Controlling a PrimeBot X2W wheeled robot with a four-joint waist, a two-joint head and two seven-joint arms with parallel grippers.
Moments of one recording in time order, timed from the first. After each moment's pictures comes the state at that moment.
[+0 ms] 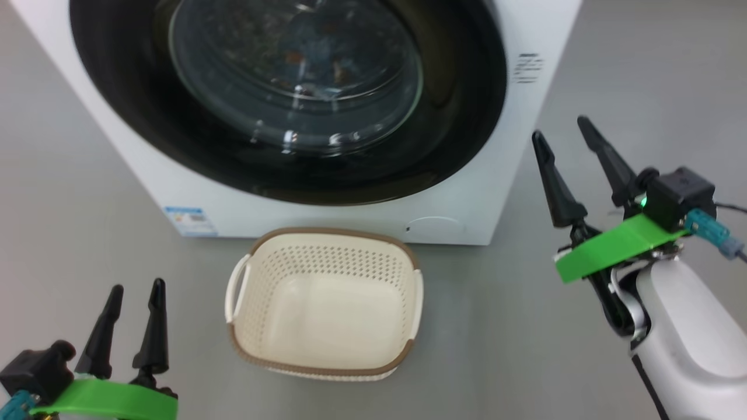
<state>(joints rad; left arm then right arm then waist) -0.16 0.30 -0.16 0.31 -0.67 -0.13 -0.26 -0.51 -0.22 0.26 0.37 0.38 0.14 -0.26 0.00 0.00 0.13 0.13</state>
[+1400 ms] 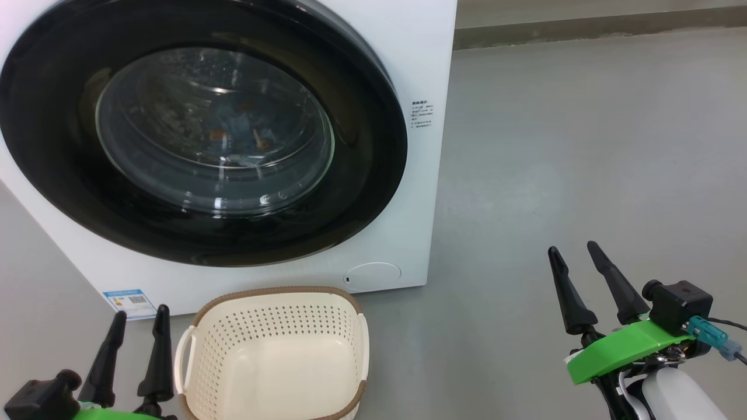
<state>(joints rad) -0.05 0.28 -0.13 0.22 -0.63 -0.10 -0.25 -0.19 -0.18 0.19 0.34 0.46 0.14 -0.26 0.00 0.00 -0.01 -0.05</state>
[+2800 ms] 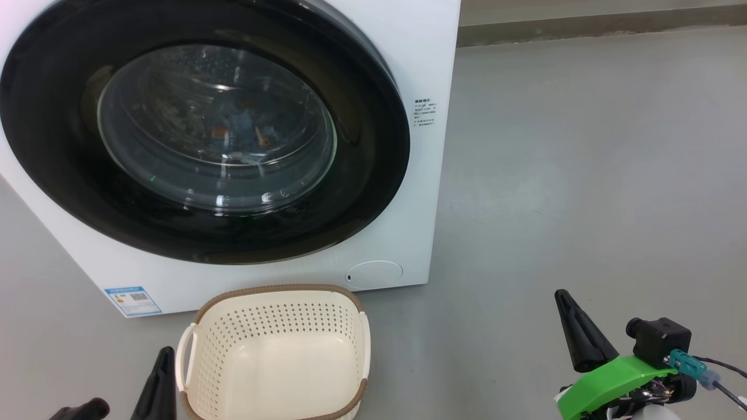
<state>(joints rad) 0.00 0.23 -0.16 0.29 -0.66 -0.08 -0.23 -0.12 -0.14 0.19 0.41 0.46 0.14 -0.25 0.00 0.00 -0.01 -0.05</state>
